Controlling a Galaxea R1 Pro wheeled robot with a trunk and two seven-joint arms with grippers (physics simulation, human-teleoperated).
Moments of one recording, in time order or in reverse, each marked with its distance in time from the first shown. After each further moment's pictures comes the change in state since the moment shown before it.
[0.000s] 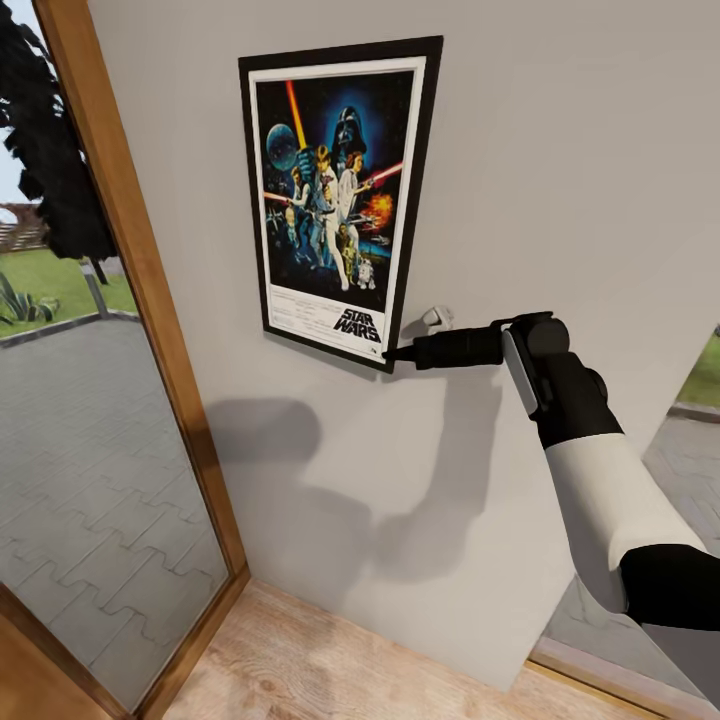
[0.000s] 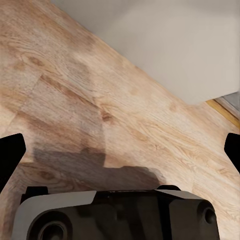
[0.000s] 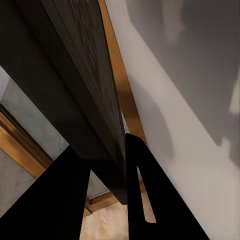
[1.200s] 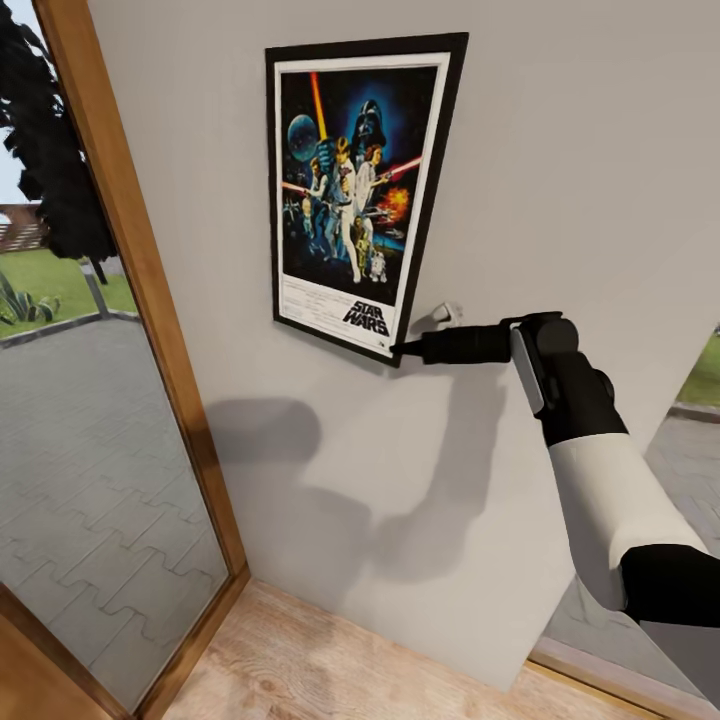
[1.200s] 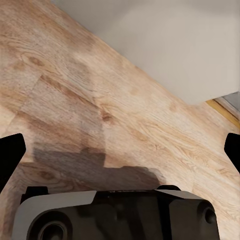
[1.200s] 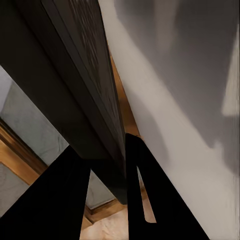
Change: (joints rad) left arm 0.000 0.000 0.000 0.000 0.000 0.000 0.000; right arm 0.000 0.000 -0.056 0.008 0.002 0.000 -0.011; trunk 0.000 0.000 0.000
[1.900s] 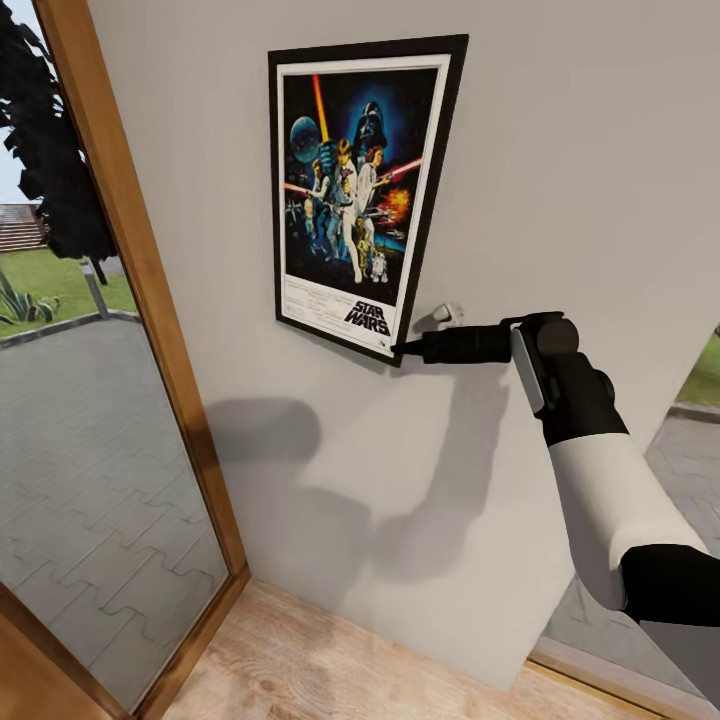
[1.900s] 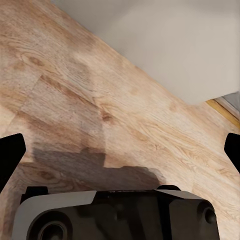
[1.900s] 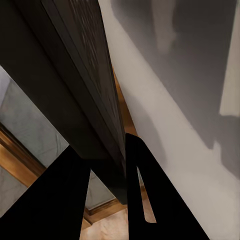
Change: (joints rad) left arm 0.000 0.000 0.000 0.000 0.000 0.000 0.000; right arm 0.000 0.000 -0.002 0.002 -0.002 0.000 -0.014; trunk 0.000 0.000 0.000
